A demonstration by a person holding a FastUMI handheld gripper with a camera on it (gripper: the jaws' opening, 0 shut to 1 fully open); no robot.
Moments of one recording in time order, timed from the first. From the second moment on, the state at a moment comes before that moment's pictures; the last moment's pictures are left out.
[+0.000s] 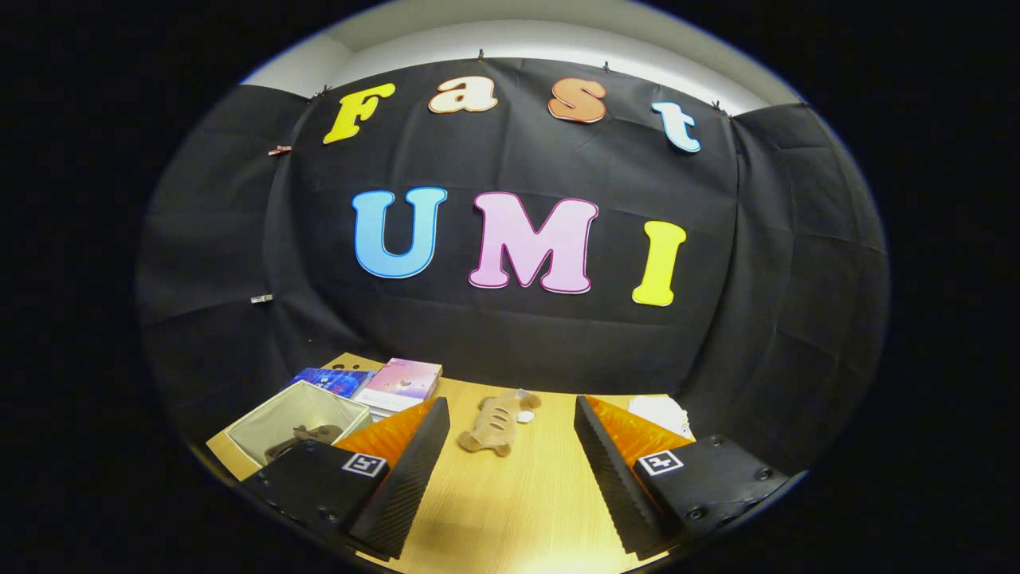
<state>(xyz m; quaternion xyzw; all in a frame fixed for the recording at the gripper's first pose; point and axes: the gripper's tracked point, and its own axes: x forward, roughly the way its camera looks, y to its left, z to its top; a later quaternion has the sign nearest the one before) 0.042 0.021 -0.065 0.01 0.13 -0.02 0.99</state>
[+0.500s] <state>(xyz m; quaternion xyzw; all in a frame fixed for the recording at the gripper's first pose) 0.050 0.026 -0.058 0.01 0.12 -0.01 0.99</state>
